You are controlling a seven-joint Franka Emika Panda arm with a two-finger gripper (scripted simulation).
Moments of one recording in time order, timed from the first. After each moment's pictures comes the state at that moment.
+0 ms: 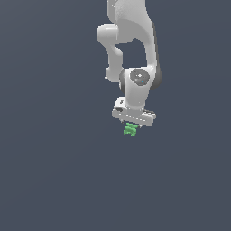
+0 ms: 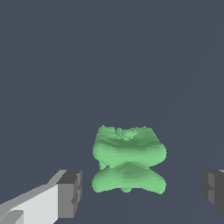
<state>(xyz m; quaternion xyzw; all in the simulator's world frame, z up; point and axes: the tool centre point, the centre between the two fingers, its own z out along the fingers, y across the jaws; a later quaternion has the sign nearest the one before) -0.049 0.082 0.094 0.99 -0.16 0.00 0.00</state>
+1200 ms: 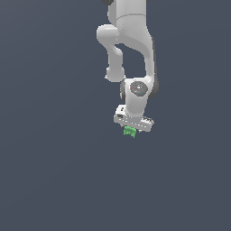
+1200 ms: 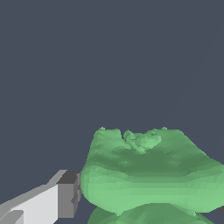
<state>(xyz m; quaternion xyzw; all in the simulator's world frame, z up) -0.053 0.087 0.041 0.98 -0.17 0.00 0.00</state>
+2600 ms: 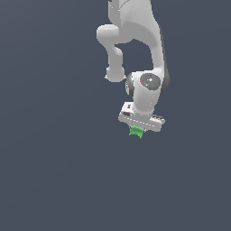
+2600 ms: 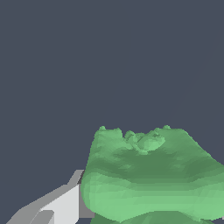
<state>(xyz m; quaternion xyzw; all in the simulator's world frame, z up) -0.021 0.113 0.094 0.98 -0.17 0.00 0.00</state>
